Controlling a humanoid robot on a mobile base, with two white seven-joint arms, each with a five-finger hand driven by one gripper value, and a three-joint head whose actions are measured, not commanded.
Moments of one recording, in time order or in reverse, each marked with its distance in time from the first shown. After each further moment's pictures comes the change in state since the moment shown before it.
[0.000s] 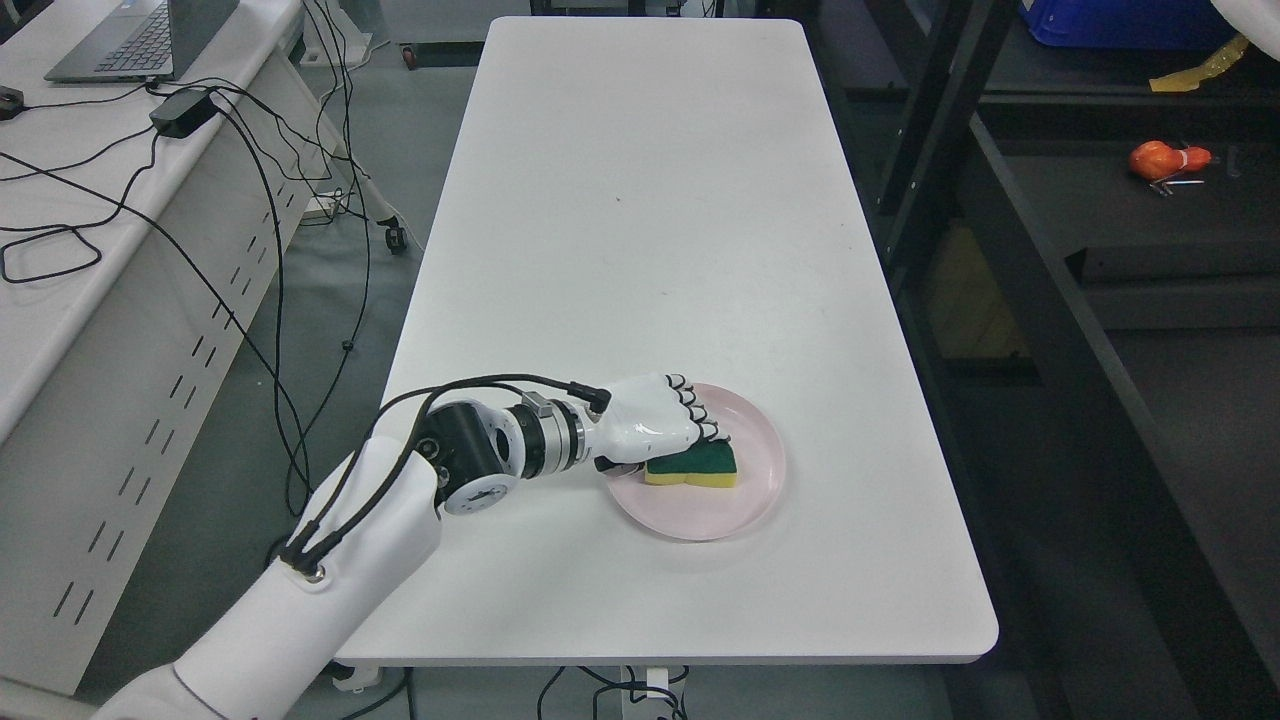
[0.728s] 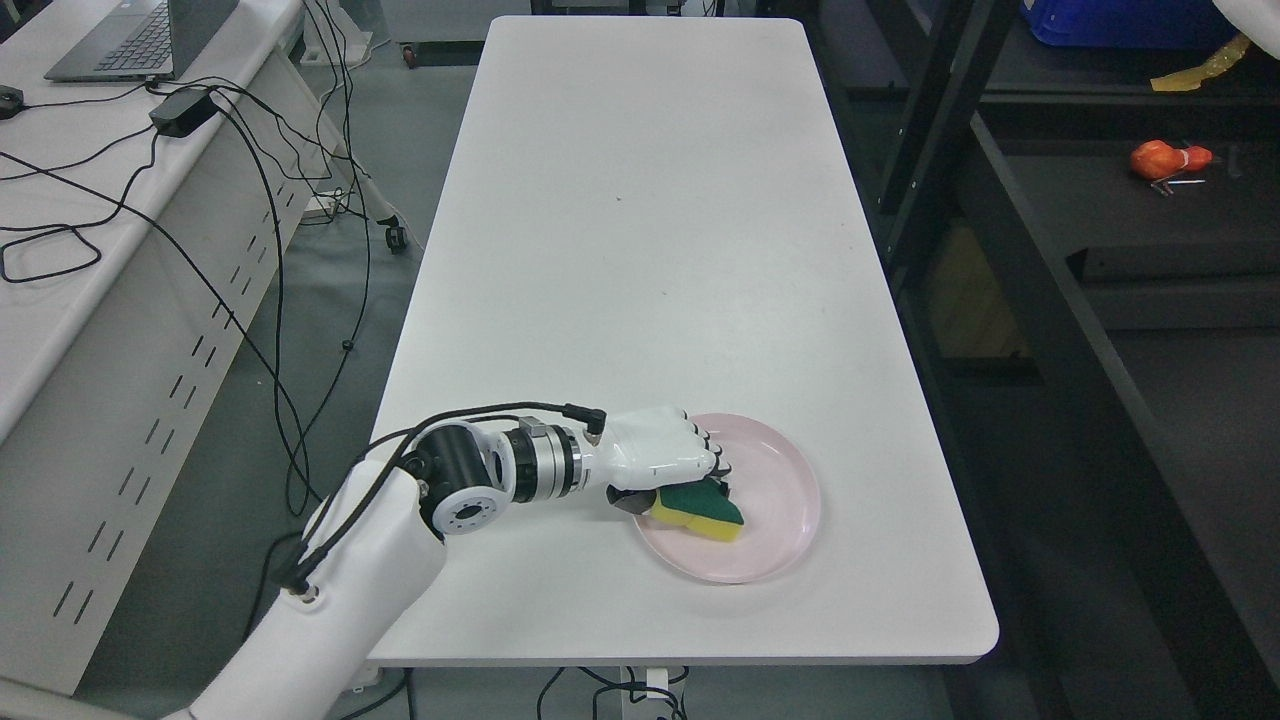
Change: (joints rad) left arm 0.107 -0.043 0.187 0.015 0.220 -0.149 -0.084; right arm 0.000 0.000 0.000 0.000 0.000 0.000 0.000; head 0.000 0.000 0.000
